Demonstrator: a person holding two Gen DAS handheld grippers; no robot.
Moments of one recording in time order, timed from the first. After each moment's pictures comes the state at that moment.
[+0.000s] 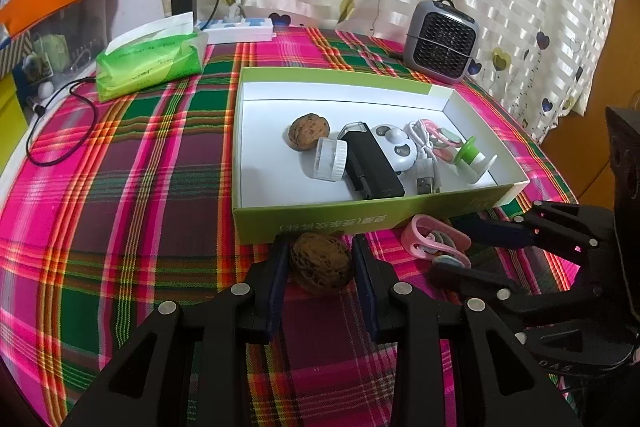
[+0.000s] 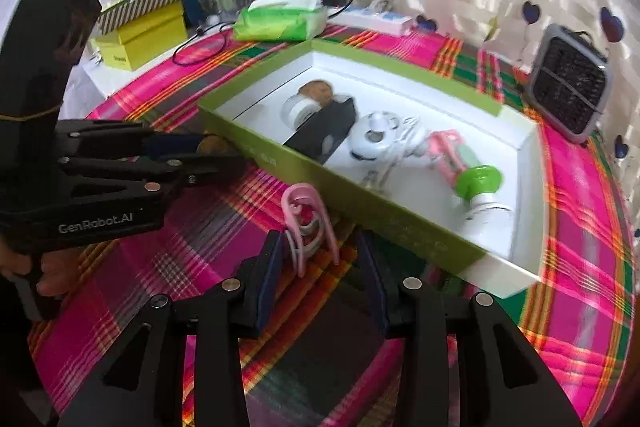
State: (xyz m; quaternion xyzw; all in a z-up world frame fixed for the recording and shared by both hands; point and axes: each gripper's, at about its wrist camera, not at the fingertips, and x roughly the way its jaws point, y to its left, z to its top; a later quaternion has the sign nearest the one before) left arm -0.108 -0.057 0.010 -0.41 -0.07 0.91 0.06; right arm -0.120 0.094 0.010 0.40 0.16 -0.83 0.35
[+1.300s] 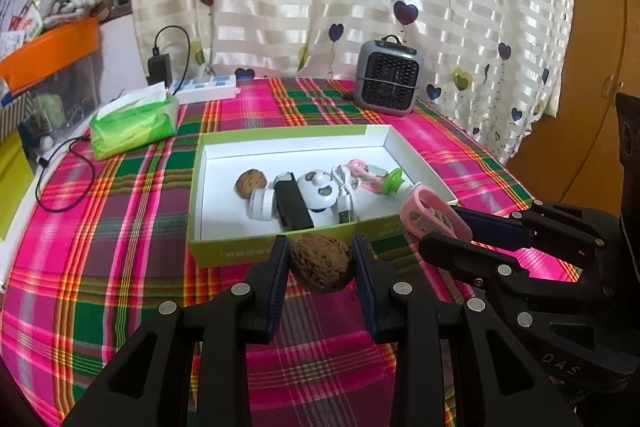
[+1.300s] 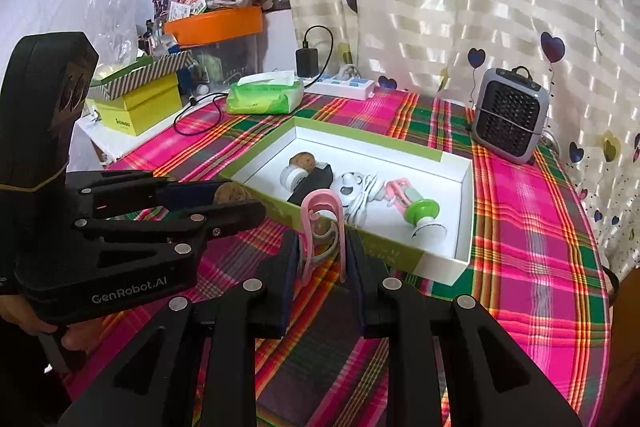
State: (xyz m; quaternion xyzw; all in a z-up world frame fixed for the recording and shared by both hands) left arm -0.070 -0.017 0.058 -0.34 -0.03 0.94 0.09; right arm -0.073 0.128 0.065 0.31 0.10 -0.89 0.31
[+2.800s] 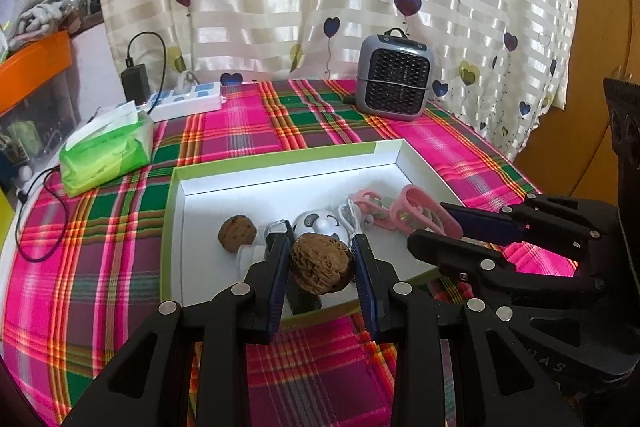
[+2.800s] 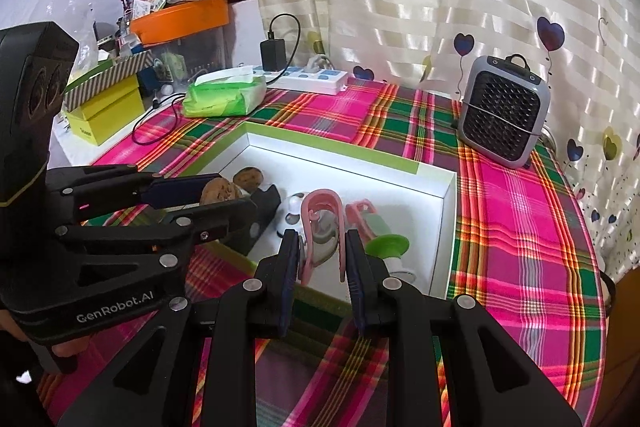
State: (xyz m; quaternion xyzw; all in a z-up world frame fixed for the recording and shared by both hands) left arm -0.137 -0.006 0.051 -0.35 -0.01 0.93 0.10; right arm -0.142 0.126 0.055 0.33 0.10 -0.89 0.28
